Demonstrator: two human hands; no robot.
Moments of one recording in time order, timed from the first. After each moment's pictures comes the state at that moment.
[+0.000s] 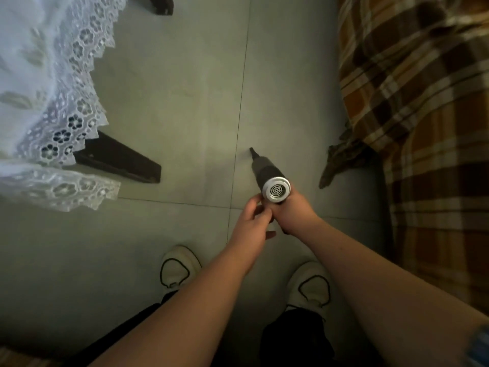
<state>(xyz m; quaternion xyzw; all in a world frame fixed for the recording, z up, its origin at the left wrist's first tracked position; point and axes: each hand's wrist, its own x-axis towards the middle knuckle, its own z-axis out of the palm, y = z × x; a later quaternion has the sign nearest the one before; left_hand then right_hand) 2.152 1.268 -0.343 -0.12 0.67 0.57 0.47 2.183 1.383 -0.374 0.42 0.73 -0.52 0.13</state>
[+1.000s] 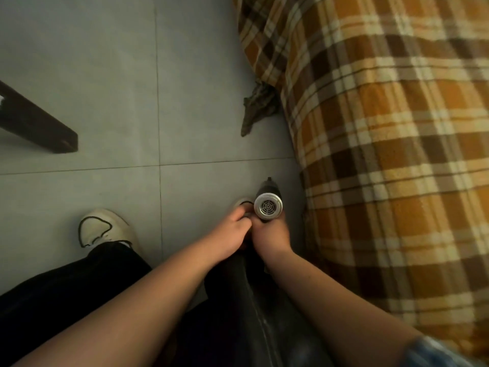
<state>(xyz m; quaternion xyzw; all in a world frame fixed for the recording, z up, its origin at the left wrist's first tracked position) 2.338 1.236 -0.340 0.10 0.67 0.44 0.59 2.420 1.297 -0.354 0.65 0.54 -0.53 -0.03</state>
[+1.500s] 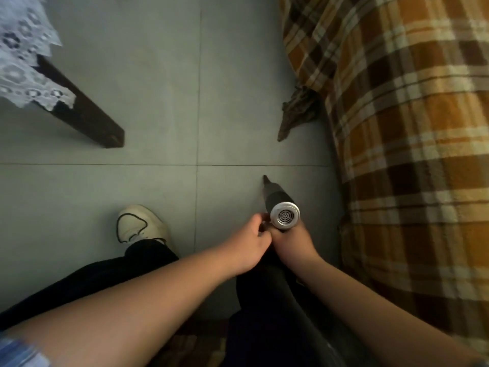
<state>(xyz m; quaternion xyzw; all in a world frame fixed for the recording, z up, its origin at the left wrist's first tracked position) 2.307 1.193 -0.330 0.21 0.73 0.34 0.56 2.399 1.283 -0.351 0.55 0.65 -0.52 0.04</state>
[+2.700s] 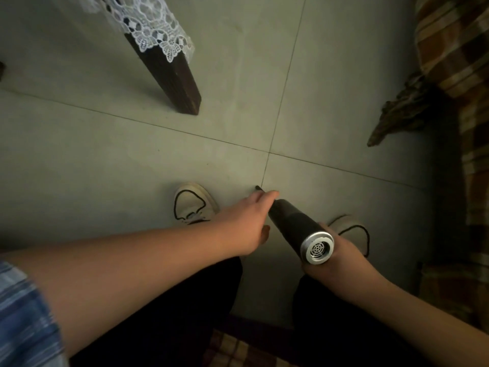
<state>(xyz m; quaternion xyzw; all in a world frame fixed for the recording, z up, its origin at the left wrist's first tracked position) 2.187 1.095 -0.360 0.39 0.82 0.14 0.40 2.333 1.244 -0.327 0.31 0.79 -0.44 0.29</state>
